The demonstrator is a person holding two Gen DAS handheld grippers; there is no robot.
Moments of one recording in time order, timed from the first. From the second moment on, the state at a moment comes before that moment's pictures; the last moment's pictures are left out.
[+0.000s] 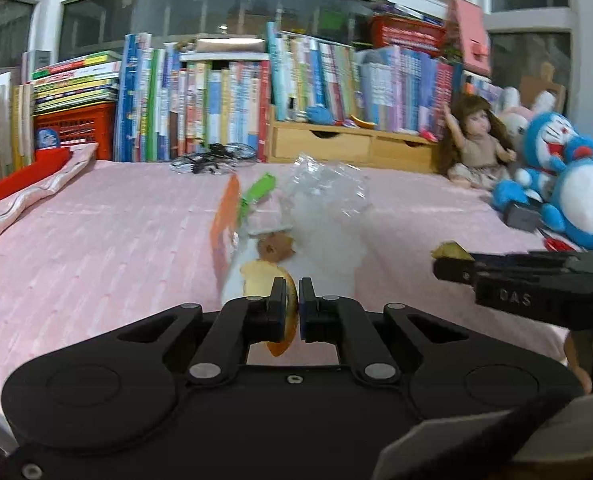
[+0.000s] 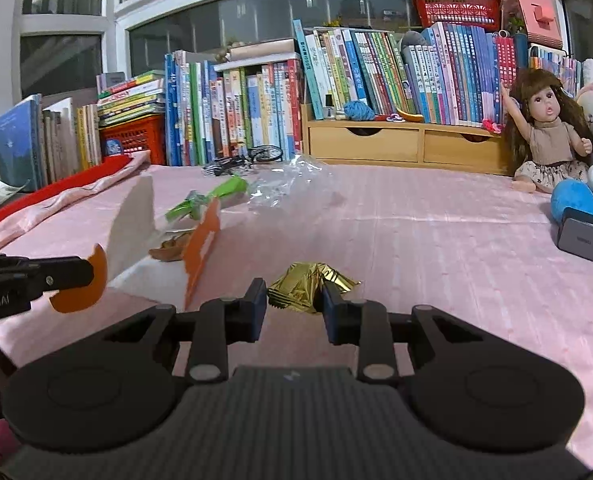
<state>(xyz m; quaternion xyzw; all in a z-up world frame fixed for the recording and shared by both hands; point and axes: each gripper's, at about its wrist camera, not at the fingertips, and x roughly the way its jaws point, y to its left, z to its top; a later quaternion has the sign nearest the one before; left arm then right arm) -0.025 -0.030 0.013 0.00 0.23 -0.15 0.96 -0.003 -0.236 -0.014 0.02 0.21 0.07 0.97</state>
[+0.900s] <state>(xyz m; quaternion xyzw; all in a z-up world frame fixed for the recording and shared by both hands) -0.027 -0.058 -0.018 0.02 0.26 -0.13 0.96 -0.049 -0.240 -0.020 0.05 0.21 0.08 0.97</state>
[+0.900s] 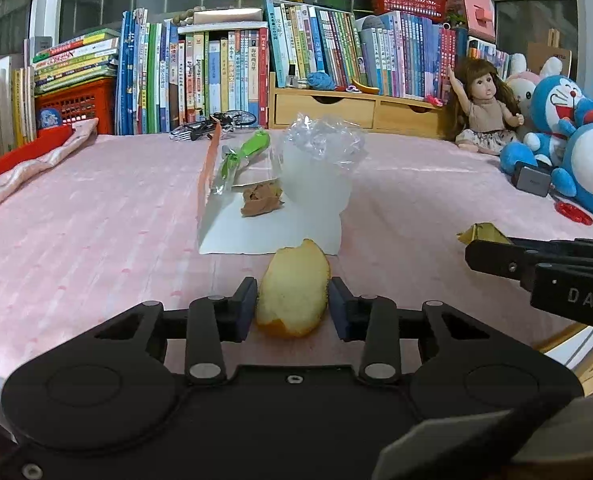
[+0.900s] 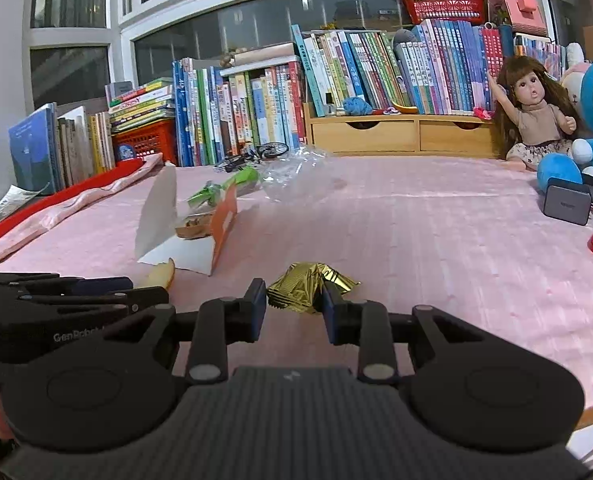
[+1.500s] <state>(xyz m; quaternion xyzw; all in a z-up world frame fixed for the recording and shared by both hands) -0.110 -0.040 -0.008 0.03 0.30 -0.12 0.95 -0.122 -0.222 -0.025 0.07 0.22 0.13 0.96</state>
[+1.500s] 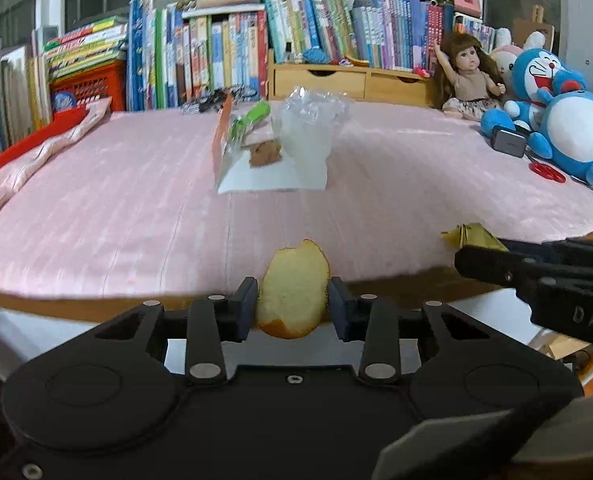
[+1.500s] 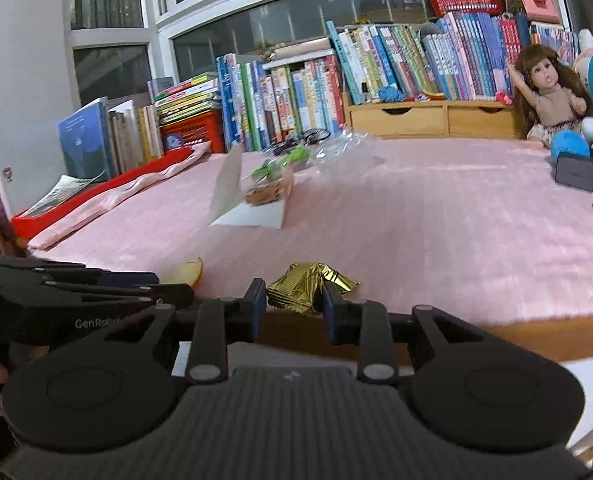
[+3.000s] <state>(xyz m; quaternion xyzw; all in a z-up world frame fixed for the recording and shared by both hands) -0.123 -0.019 -0.135 0.01 0.56 -0.10 0.83 -0.136 -0.188 -0.135 0.06 0.45 0.15 0.88</state>
